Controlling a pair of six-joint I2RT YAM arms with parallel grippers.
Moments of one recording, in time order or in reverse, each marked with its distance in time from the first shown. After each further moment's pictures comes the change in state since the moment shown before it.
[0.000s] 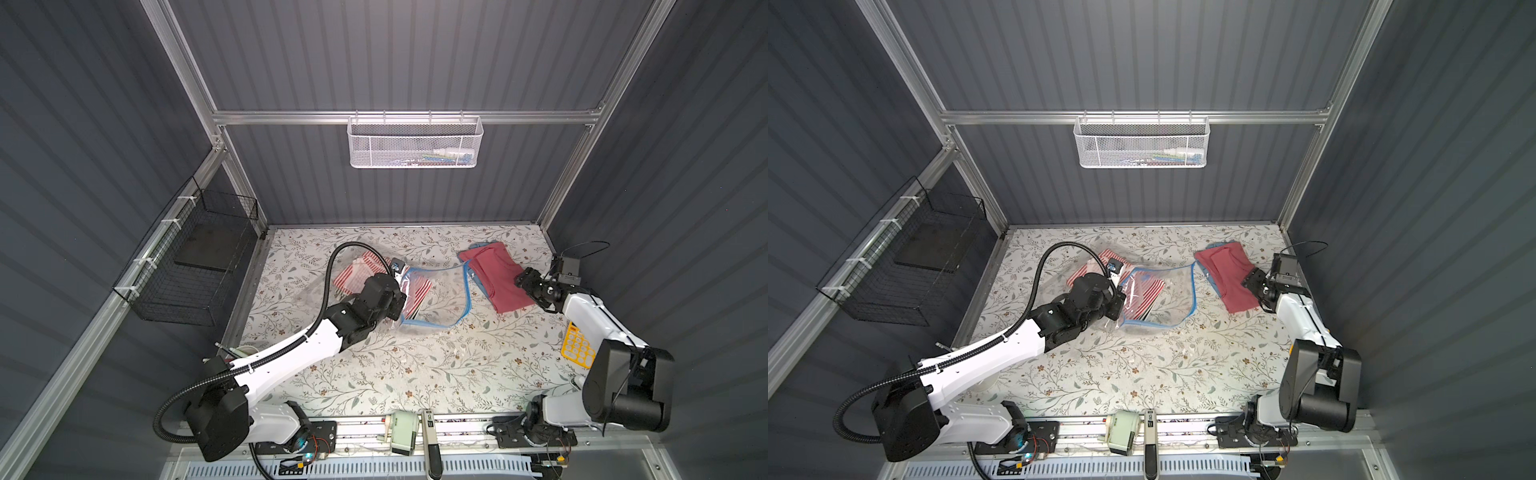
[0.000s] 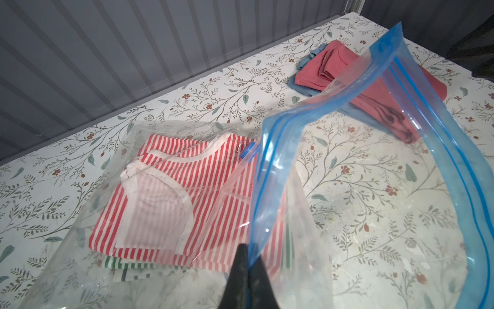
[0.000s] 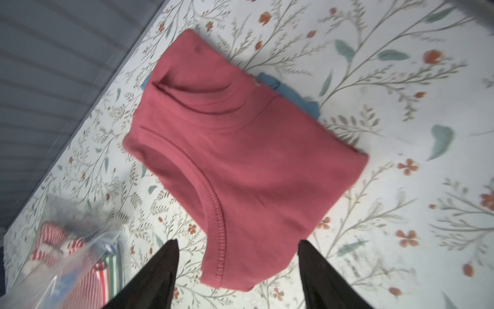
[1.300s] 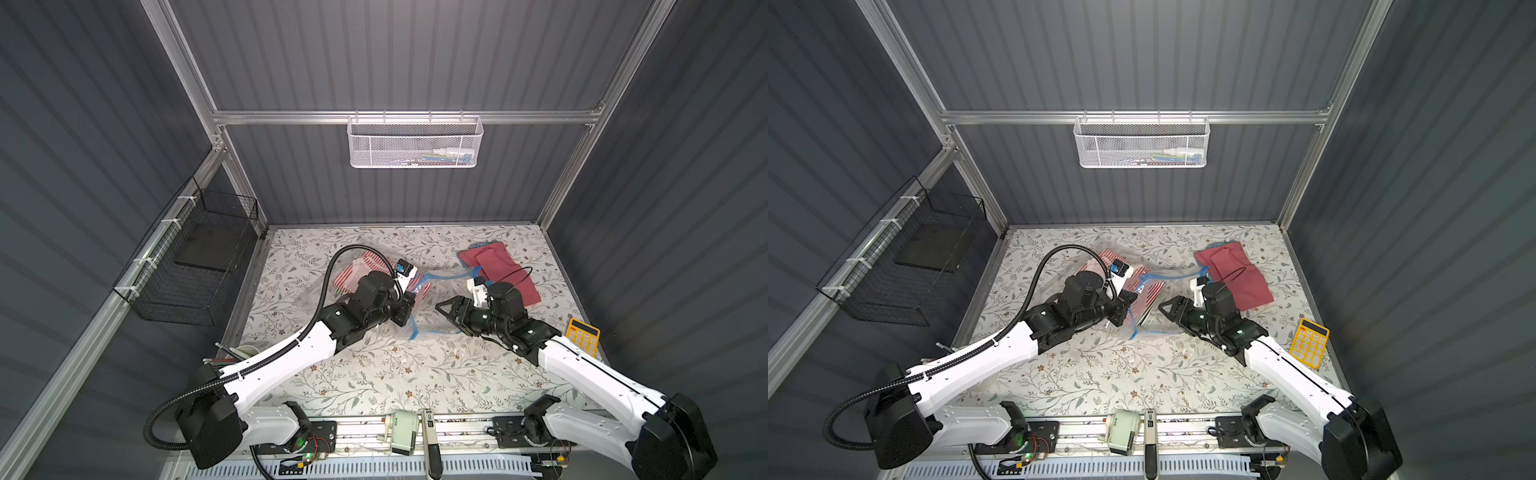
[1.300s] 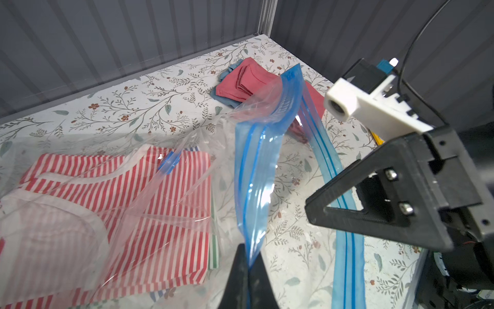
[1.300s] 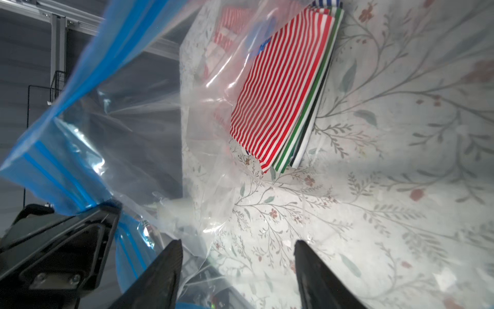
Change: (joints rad) left arm 0.000 -0.045 0.004 0.032 0.339 -0.055; right arm 0.703 -0.338 -0.264 0.210 -0.185 0.494
